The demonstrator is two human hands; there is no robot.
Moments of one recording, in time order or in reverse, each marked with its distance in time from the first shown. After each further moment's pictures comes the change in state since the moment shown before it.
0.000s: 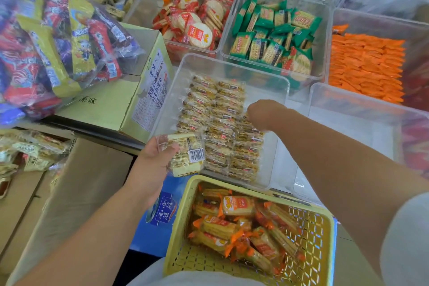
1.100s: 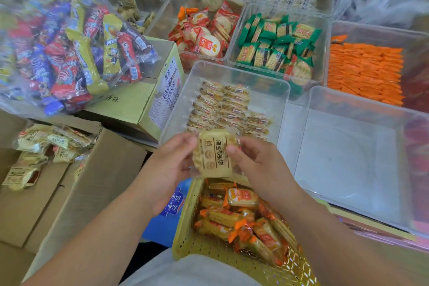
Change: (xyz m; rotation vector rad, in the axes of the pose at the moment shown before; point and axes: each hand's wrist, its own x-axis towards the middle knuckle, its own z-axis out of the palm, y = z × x) left_hand -0.073 0.021 0.013 0.061 -0.251 0.094; right_hand -0.192 -0.090 0.019 1.459 0.420 -0.171
